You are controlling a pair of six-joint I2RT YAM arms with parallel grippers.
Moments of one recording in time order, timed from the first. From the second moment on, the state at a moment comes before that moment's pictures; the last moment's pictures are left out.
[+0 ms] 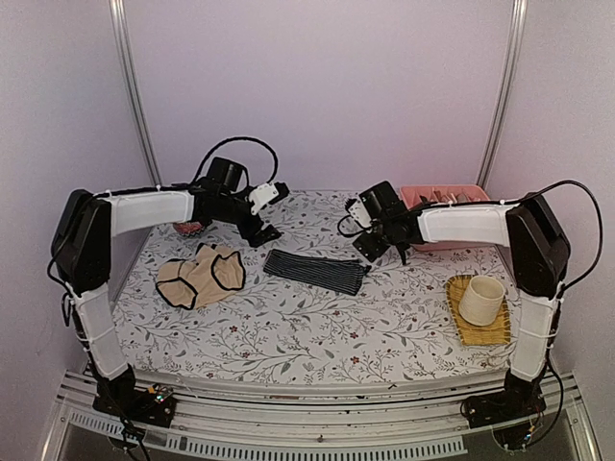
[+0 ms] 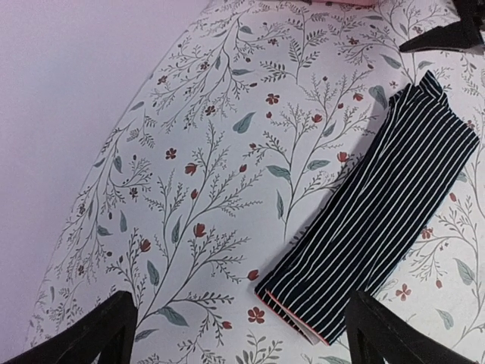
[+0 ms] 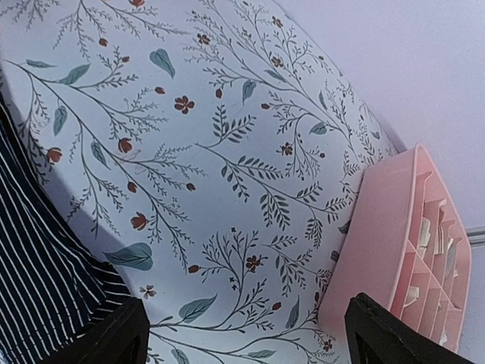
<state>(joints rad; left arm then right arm) -0.48 1.92 1.44 -0.24 0.22 0.62 0.66 1.96 1.41 -0.27 0.45 -0.31</state>
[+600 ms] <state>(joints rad) -0.47 1.80 1.18 -0.17 0.08 0.59 0.70 2.02 1.34 -0.36 0.32 -0.31</state>
